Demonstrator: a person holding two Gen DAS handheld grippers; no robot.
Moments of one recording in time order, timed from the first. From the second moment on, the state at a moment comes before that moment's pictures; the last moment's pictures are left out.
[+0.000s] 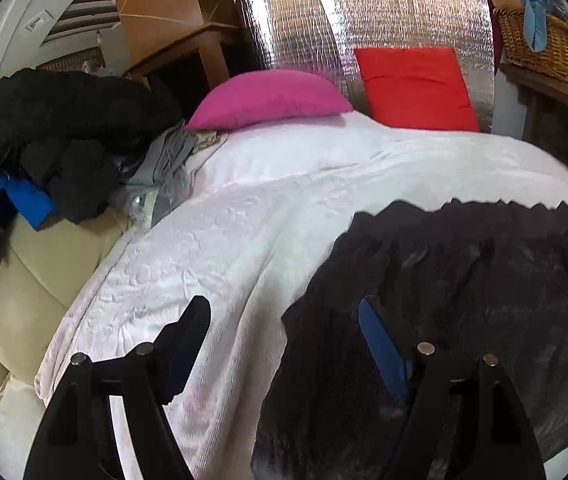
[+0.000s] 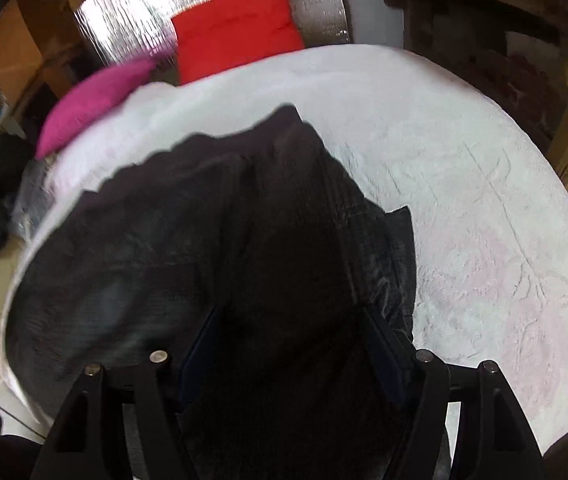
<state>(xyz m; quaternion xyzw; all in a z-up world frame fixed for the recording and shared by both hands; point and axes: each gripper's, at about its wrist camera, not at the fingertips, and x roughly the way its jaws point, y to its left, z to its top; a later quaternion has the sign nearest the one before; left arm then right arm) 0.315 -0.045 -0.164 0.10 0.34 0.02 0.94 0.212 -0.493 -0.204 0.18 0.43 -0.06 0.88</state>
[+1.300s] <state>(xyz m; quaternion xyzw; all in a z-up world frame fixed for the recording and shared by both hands) 0.239 -0.081 -0.235 0.11 0.39 -0.06 0.91 0.160 -0.479 -0.212 0.18 0.41 -0.05 0.89</state>
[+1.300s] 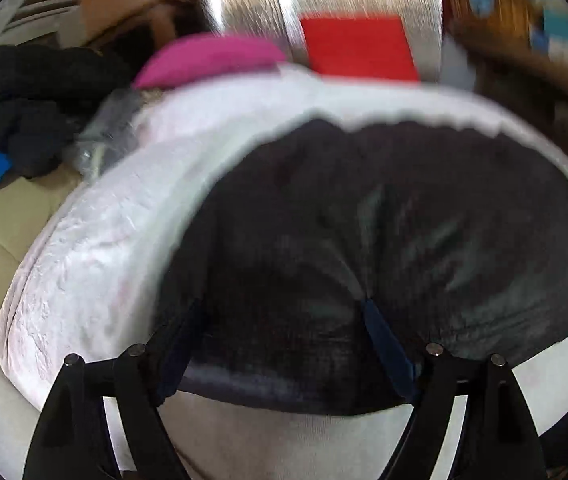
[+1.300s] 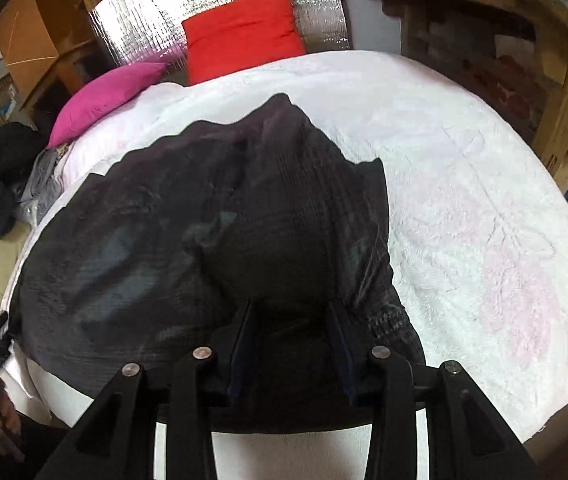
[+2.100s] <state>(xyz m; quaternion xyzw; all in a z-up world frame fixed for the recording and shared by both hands) 0.244 -0.069 -0.208 0.05 0.41 -0.07 0.91 0.156 -0.514 -0.196 0.27 0.39 -0.03 0.88</state>
